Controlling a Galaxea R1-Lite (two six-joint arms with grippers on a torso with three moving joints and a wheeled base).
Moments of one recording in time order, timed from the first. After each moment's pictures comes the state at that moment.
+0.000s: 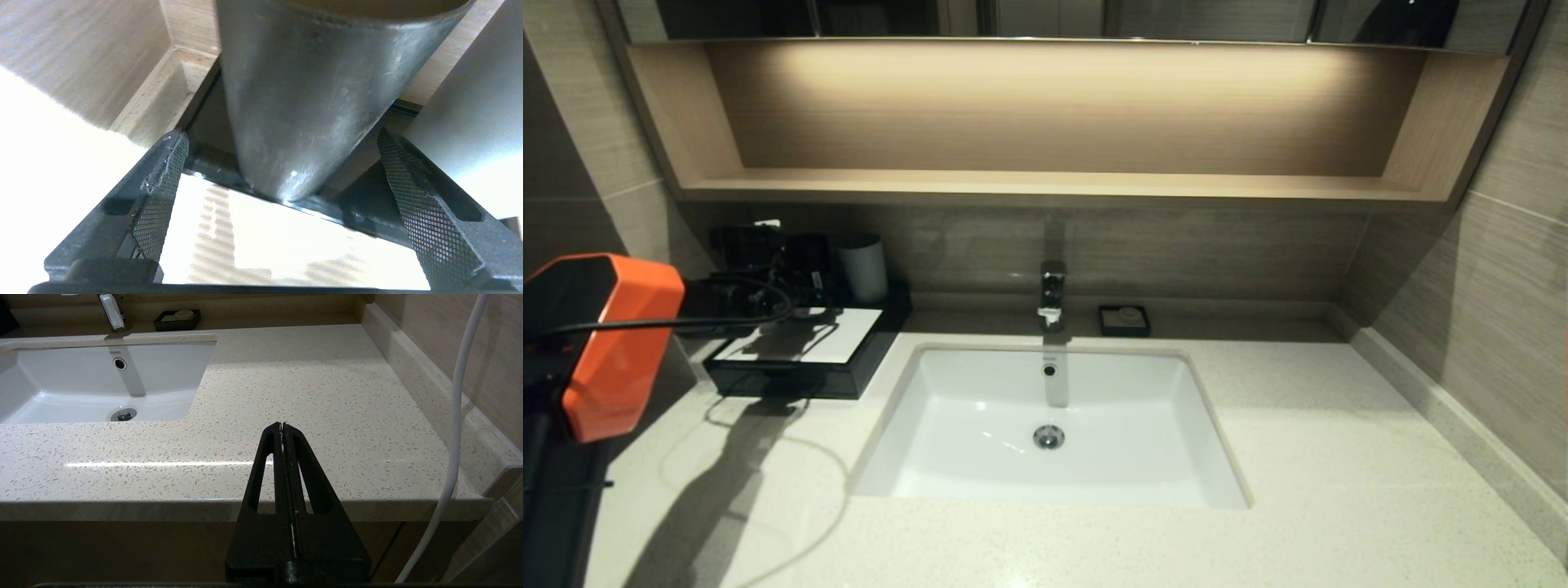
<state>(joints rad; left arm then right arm) 0.14 2.45 -1.83 -0.32 0.08 -0.09 0.00 0.00 0.00 -0.01 0.00 0.05</state>
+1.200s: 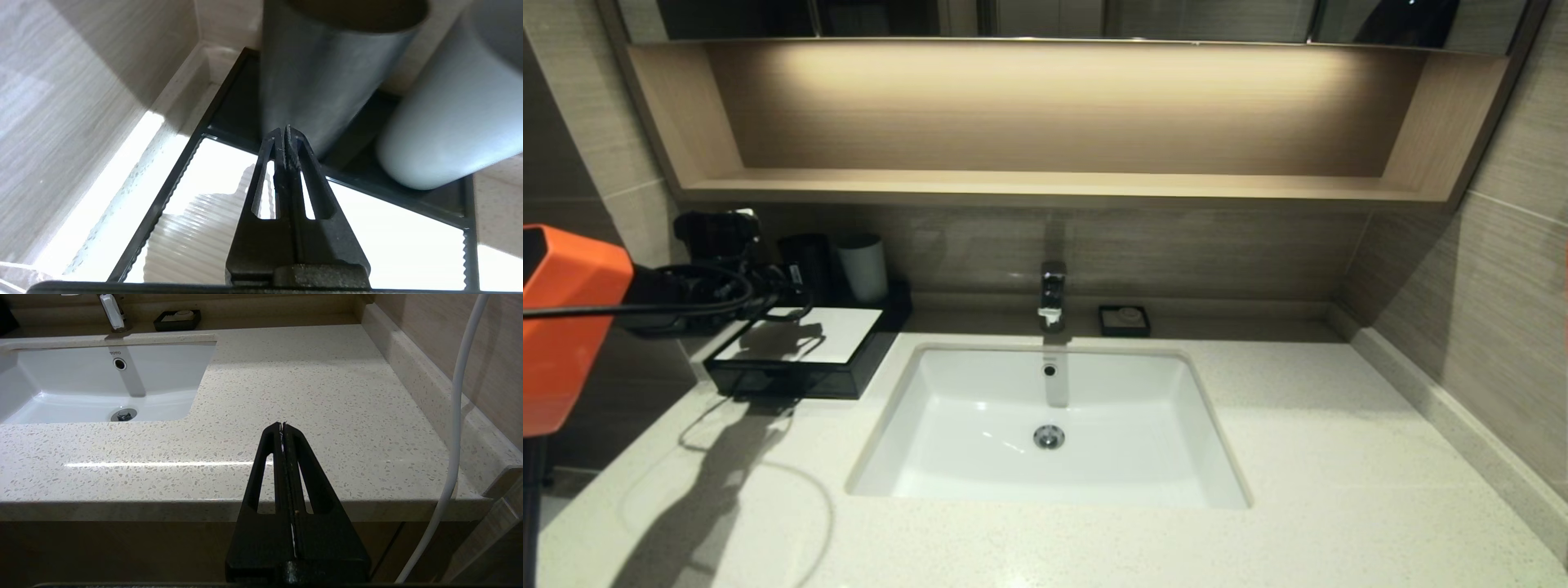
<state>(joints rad) 0.15 2.28 -1.61 -0.37 0.08 -0.11 0.00 0.00 0.00 -0.01 0.00 0.05</state>
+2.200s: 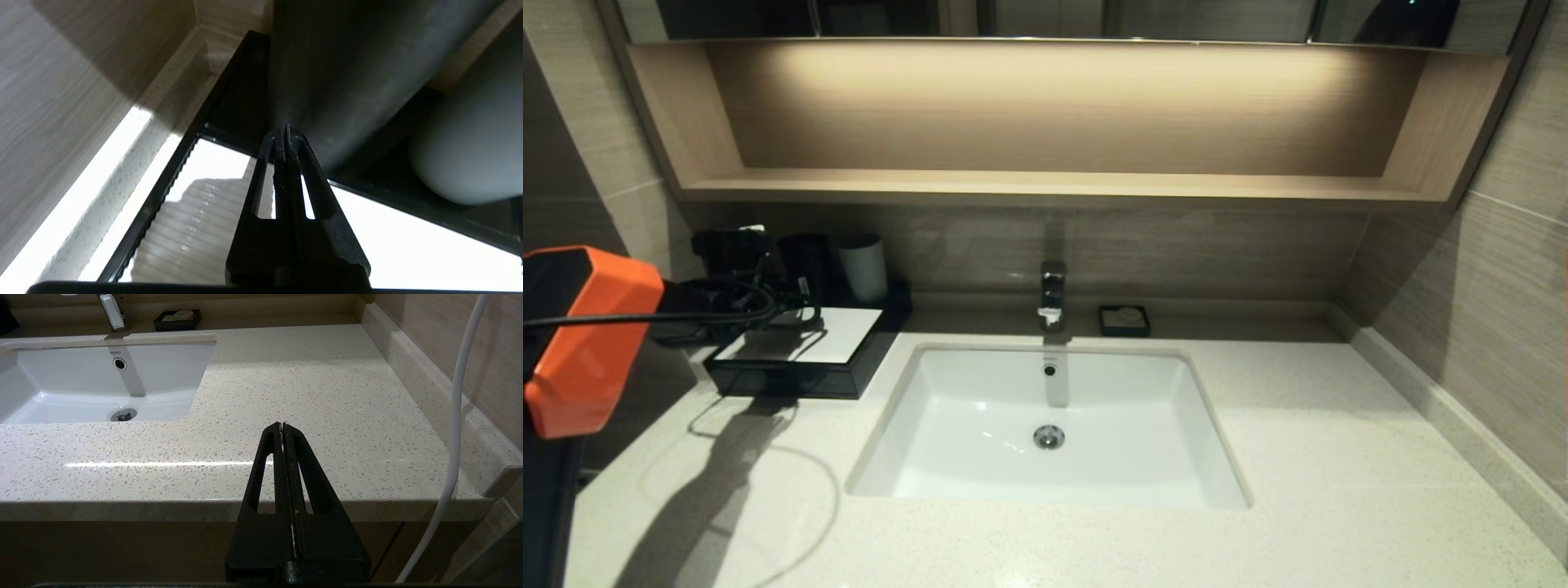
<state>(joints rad) 0.16 2.40 -1.71 -0.37 0.08 -0.11 0.00 0.00 0.00 -0.01 0.00 0.05</state>
